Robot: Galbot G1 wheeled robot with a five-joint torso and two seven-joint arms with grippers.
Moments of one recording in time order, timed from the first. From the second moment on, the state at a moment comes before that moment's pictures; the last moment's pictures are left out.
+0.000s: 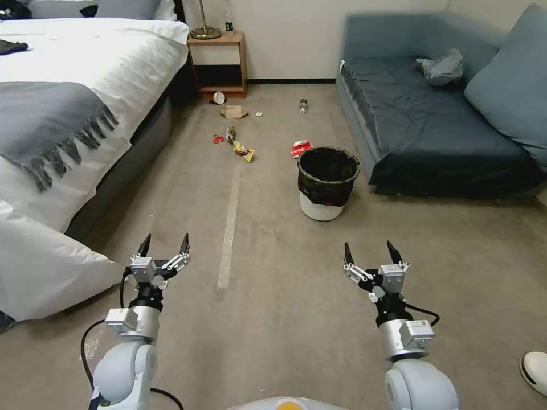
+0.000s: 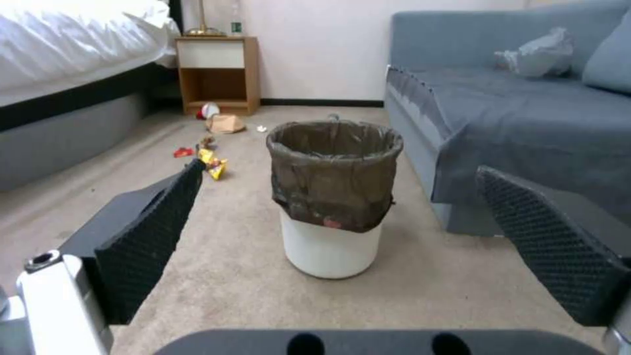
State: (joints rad) left arm 1.46 -1.50 -0.77 -1.82 -0.26 -0.24 0.26; right arm -1.62 1.56 0.52 2.04 0.00 0.14 -0.04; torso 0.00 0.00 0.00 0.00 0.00
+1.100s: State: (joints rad) left arm 1.45 -1.51 -0.77 -1.79 -0.28 -0.26 0.27; right arm -1.59 1.56 0.53 2.00 0.05 0.25 -0.07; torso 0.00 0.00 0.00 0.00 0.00
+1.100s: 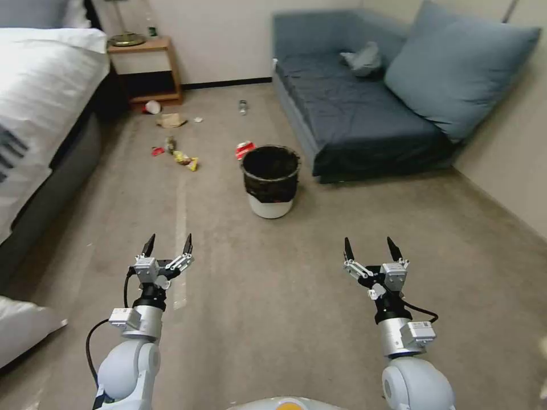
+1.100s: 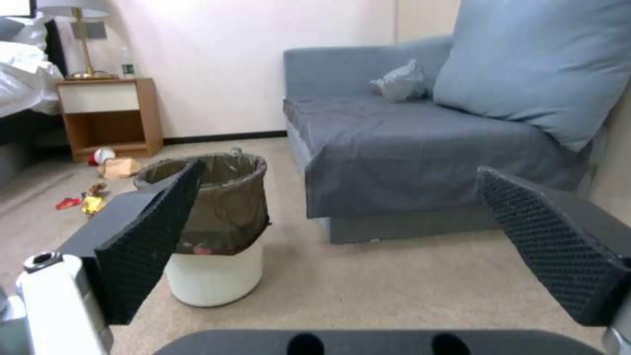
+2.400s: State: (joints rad) left arm 1.45 -1.51 -0.77 -1.78 -0.28 -0.27 0.26; right arm -1.59 1.57 0.54 1.99 0.07 0.27 -0.13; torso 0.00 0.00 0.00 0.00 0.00
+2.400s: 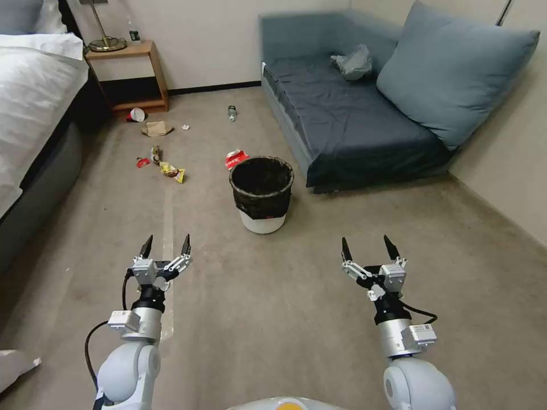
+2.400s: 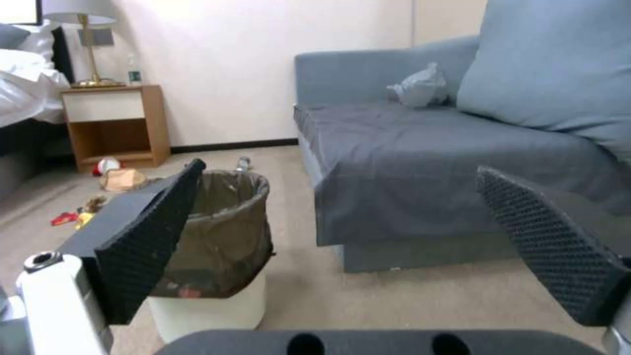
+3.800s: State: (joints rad) left arm 1.47 -1.49 -0.74 -1.82 -0.33 -0.22 0.23; right arm -1.59 1.57 0.54 1.97 0.06 0.30 -0.14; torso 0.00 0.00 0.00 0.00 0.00
